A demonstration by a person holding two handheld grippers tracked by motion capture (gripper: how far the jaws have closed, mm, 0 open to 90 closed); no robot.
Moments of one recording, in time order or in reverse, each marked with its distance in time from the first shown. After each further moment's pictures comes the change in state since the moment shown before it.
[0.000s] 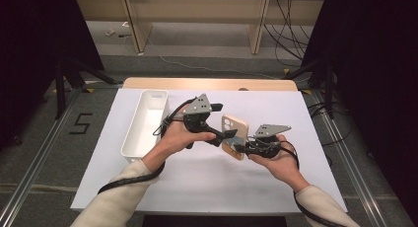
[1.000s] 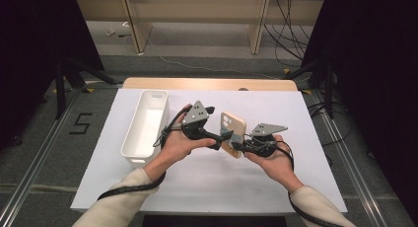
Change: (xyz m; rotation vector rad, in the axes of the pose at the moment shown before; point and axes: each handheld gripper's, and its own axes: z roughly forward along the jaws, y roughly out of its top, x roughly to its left) left arm -0.009 -0.021 0.003 -0.012 0.155 -0.013; right arm 0.005 0.003 0.009 -0.021 -0.058 0.048
